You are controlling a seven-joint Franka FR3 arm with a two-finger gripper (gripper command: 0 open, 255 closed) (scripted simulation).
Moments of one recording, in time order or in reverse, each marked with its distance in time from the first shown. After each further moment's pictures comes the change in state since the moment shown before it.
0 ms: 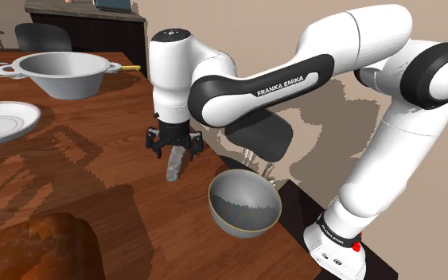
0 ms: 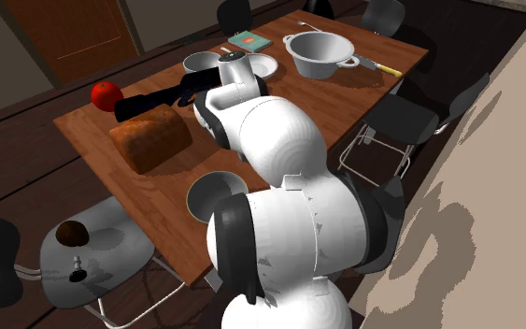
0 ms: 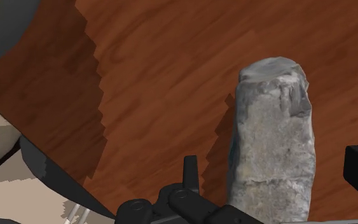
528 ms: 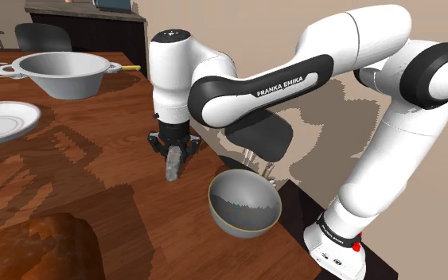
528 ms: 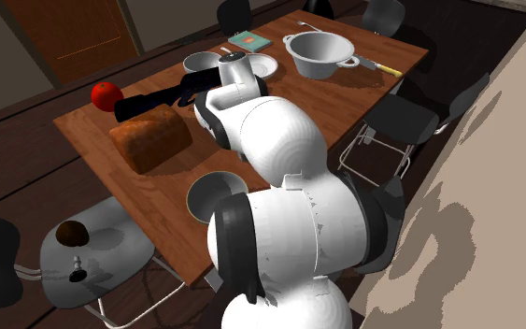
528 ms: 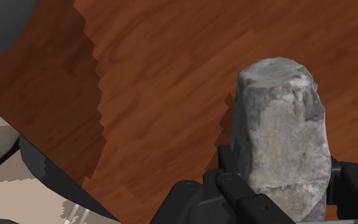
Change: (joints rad) arm 0.001 0.002 -0.001 -0.001 -0.003 0.003 0.001
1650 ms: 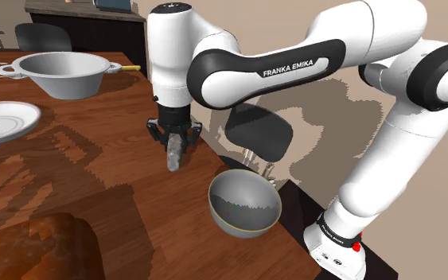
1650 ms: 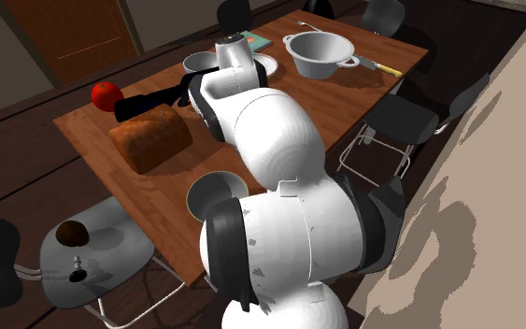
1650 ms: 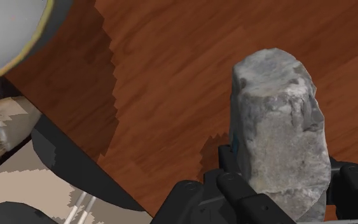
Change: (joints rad) arm -0.008 -0.033 0.009 0.080 0.038 -0.095 -0.034
